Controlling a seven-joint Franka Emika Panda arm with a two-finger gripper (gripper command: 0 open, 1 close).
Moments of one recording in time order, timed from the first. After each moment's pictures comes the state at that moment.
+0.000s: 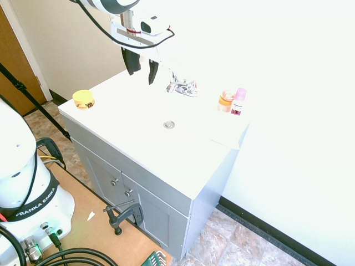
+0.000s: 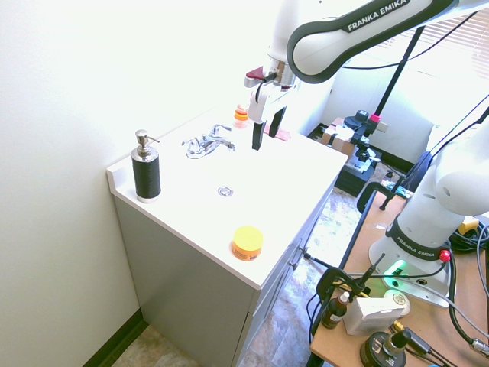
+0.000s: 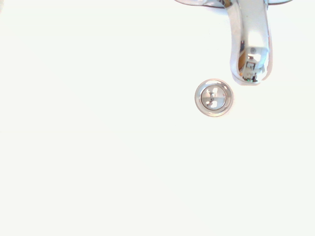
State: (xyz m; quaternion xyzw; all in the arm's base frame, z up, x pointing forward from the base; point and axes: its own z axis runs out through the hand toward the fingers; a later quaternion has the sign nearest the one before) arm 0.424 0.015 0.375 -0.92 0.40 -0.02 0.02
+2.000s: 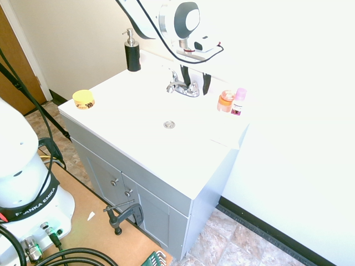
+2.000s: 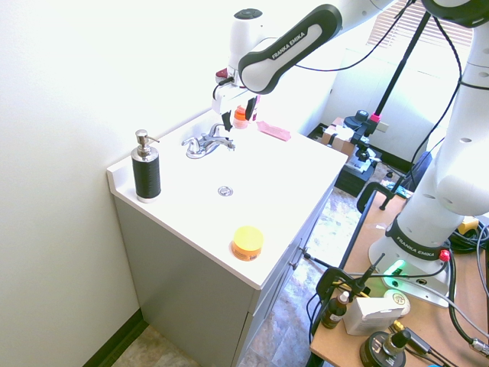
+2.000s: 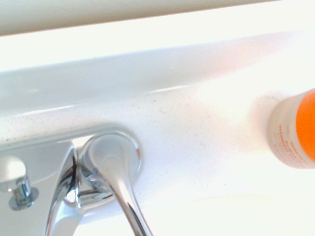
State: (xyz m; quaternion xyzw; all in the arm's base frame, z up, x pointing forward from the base) arm 0.583 -0.087 0.305 -0.86 0.49 -0.10 -0.07
